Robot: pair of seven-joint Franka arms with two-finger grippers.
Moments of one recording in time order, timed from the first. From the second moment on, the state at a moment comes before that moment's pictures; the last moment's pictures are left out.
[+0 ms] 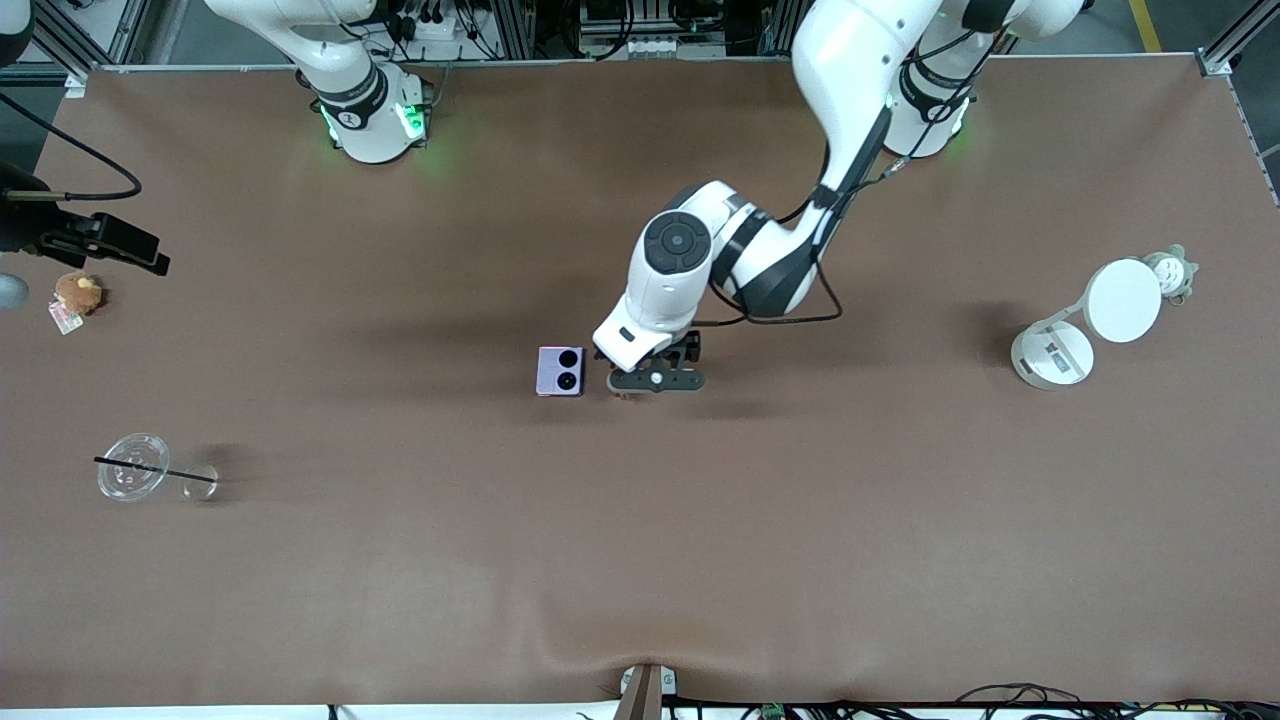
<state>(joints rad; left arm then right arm) -0.78 0.72 -0.01 -1.46 -0.08 2.33 -0.75 -0.02 0.02 -0.03 -1.57 0.02 1.47 0.07</state>
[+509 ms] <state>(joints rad) -0.83 0.80 -0.01 -1.46 -0.08 2.43 -0.77 -0.02 0.02 -0.03 -1.57 0.02 1.47 0.07</state>
